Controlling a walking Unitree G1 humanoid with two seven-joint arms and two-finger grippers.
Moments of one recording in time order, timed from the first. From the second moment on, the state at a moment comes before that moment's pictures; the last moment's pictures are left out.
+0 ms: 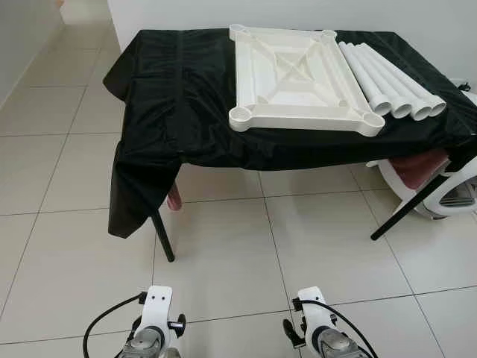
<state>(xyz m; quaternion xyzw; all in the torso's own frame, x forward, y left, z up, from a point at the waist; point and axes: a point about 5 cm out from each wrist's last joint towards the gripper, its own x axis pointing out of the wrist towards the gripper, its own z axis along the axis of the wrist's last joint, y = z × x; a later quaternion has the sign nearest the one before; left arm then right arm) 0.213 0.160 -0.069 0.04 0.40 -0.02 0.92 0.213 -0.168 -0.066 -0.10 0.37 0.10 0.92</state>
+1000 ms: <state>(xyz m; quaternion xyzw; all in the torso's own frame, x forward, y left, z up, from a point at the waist) 0.220 0.157 -0.064 0.04 0.38 -0.03 0.92 0.219 -0.166 -0.063 -0.10 0.36 0.10 0.92</state>
